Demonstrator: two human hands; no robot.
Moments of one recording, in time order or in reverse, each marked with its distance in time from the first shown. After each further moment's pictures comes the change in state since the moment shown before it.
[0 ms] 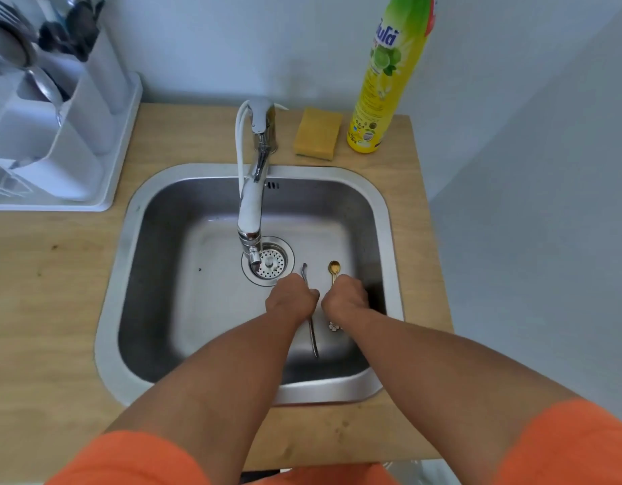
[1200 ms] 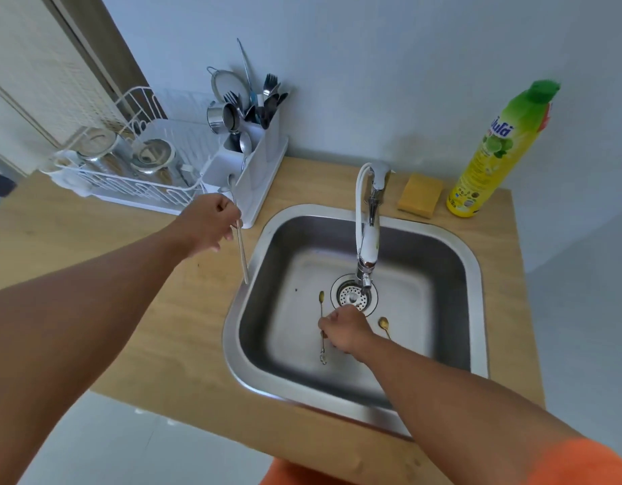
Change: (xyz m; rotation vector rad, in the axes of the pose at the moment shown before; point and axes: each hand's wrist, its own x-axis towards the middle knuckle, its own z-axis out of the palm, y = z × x) left_hand -0.062 -0.159 -0.327 -0.372 0.415 0.165; right_hand -0.074 -0.104 0.032 0.294 -0.332 -0.336
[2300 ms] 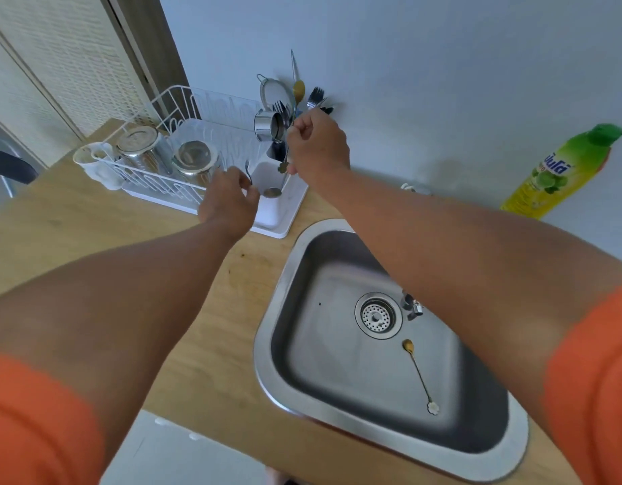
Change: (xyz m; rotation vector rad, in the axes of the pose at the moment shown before) left_hand 0.038 -0.007 -0.025 0.235 0.461 0.055; right_hand -0.006 -0.325 -0.047 0.100 0.485 -0.729
